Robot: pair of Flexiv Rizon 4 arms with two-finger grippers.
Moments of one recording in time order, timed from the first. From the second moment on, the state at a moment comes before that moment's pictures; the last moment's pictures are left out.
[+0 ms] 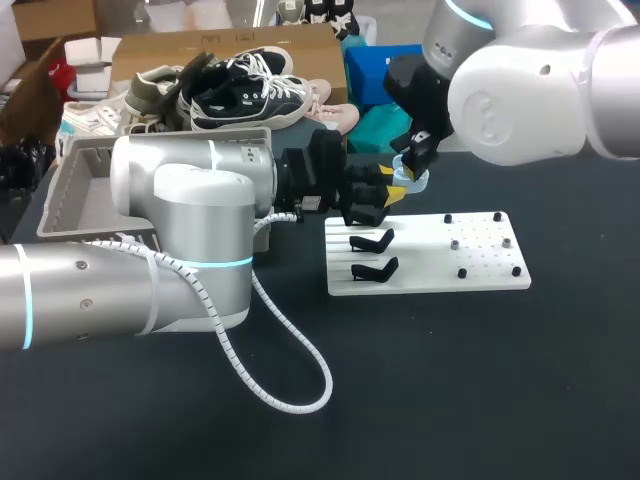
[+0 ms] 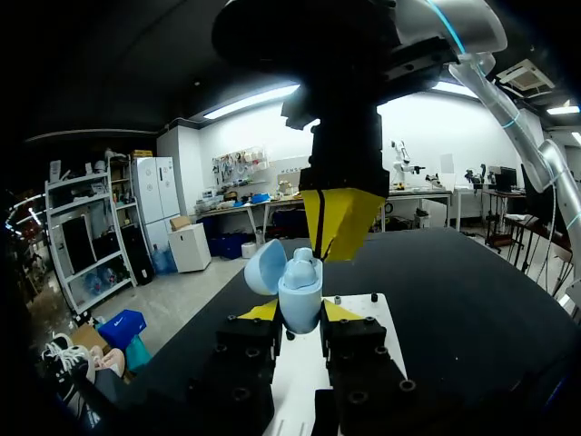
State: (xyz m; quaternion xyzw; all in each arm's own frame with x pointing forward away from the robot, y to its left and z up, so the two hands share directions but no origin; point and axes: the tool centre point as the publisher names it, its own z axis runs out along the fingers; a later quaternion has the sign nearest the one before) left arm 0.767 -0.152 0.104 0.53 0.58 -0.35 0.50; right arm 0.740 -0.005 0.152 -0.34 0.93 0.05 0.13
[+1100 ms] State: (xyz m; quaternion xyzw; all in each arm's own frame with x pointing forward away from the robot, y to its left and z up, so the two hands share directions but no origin) left arm 0.767 -0.152 0.104 0.53 0.58 -0.35 0.50; right arm 0.816 -0.008 0.147 -0.25 0.95 0.07 0.15
